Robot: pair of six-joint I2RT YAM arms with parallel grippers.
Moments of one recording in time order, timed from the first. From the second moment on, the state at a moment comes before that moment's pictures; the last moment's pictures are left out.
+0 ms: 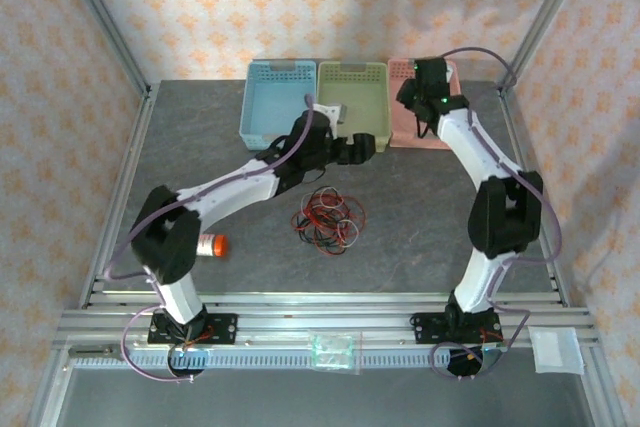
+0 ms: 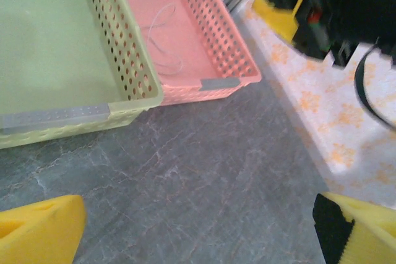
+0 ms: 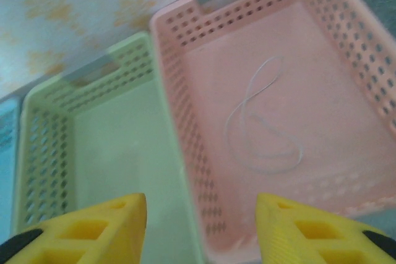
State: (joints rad) left arm -0.65 1.71 1.27 0.02 0.12 -0.62; right arm 0.22 1.78 1.57 -0.45 0.17 0.57
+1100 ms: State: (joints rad) left arm -0.73 1.24 0.55 0.13 -0.01 -0.84; right arm 0.75 1.50 1.01 -0.61 0.11 0.73
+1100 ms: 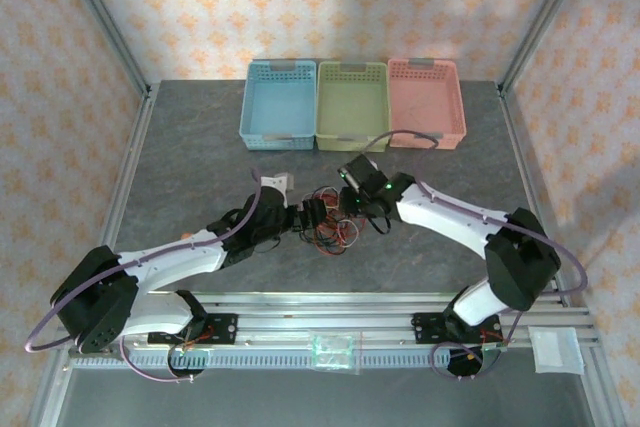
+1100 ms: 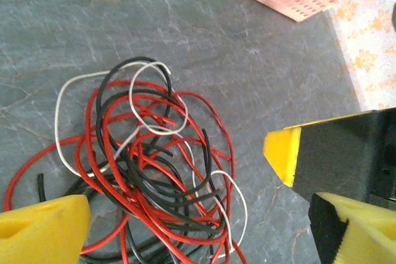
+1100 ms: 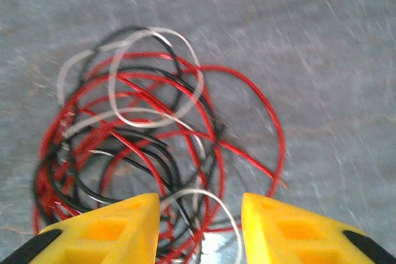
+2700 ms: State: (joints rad) left arm -0.81 1.50 0.68 0.05 -0.13 -0.81; right arm 0.73 1.47 0.71 -0.38 -0.08 0.97
